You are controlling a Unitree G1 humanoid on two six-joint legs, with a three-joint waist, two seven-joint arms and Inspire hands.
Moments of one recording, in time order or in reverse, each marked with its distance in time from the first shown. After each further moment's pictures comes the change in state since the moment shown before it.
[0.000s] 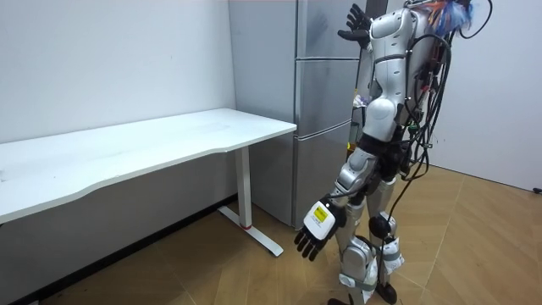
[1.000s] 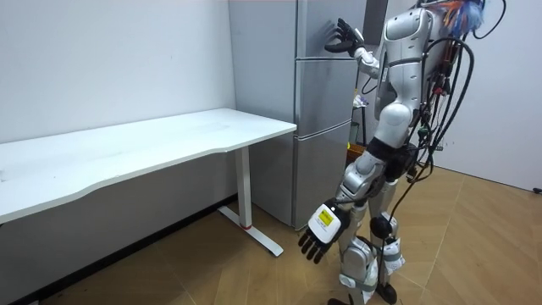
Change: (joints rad) left arm -0.001 0.003 -0.014 -0.100 0.037 0.079 -0.042; right arm -0.149 0.000 0.073 0.347 -0.222 0.030 -0.169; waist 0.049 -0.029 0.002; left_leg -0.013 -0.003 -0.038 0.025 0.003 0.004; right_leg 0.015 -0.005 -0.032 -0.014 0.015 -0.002
